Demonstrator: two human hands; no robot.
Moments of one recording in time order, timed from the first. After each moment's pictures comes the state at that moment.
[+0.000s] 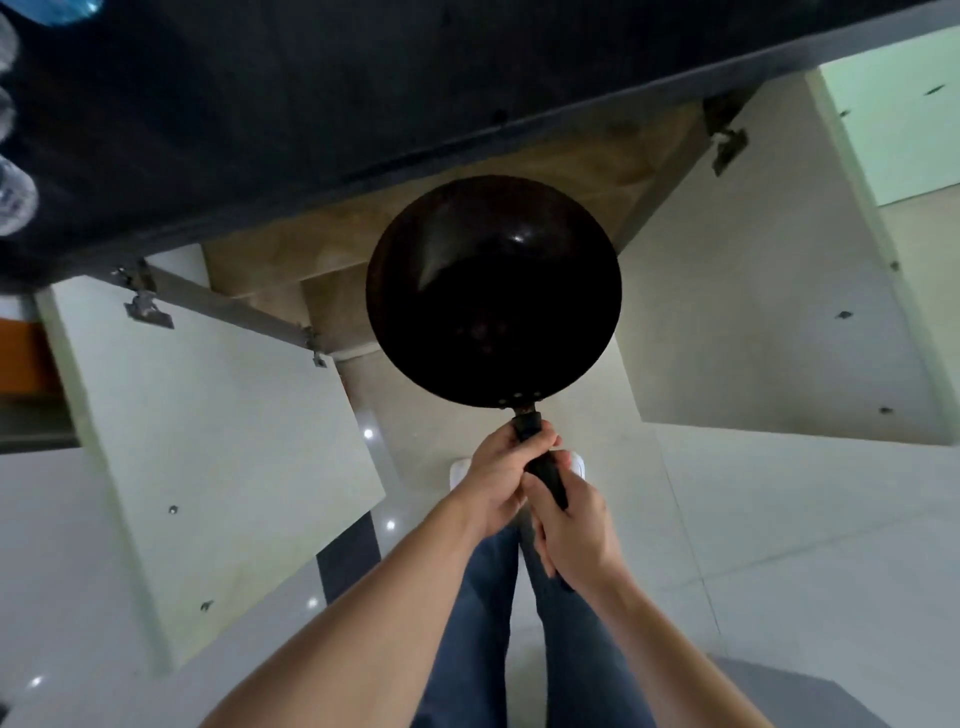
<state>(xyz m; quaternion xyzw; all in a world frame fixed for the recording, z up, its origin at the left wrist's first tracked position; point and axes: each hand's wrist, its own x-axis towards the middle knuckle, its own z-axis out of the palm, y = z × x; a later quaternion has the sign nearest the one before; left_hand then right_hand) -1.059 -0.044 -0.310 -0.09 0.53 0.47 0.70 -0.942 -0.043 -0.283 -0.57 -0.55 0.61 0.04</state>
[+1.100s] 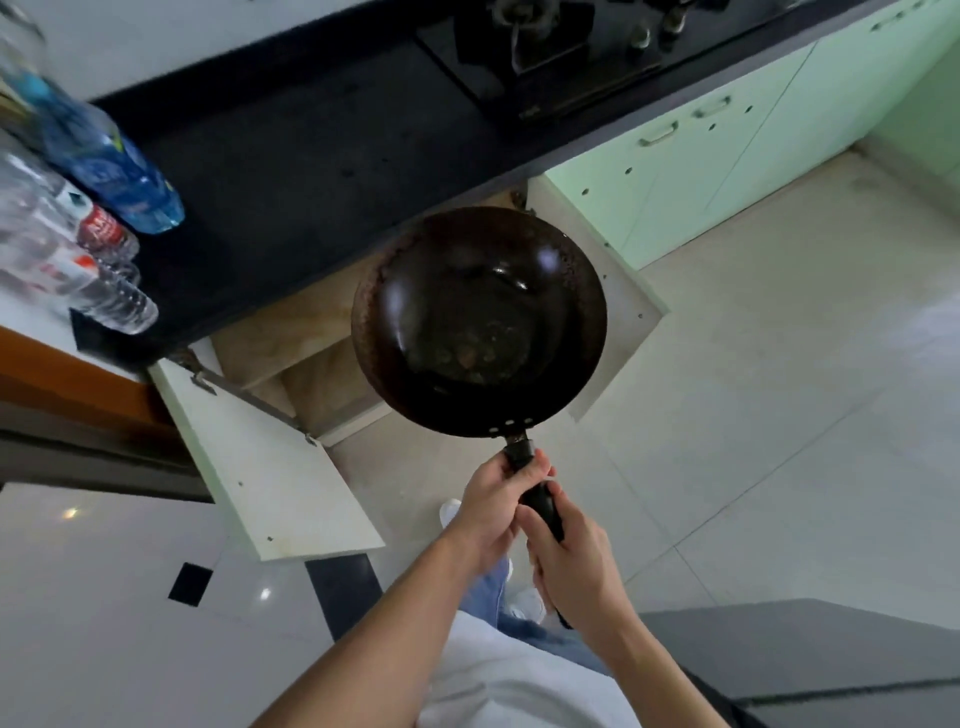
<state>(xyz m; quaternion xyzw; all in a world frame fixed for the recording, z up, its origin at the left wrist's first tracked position) -0.955 -0.181 -0.106 0.08 0.52 0.45 0.72 -0.843 -0.212 -0.097 -0.61 -0.54 0.55 0.20</state>
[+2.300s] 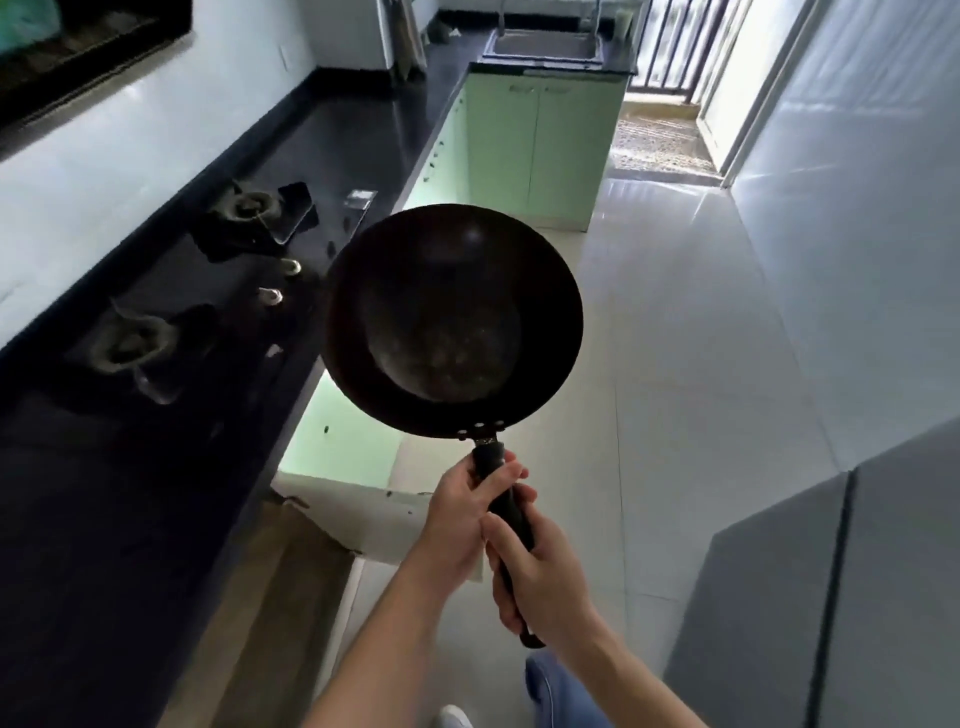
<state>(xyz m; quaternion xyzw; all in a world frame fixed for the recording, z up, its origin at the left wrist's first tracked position) -0.845 0.133 -0.002 0.38 0.36 0.23 0.82 -0.796 0.031 0.004 -0.66 -0.26 0.44 0.55</state>
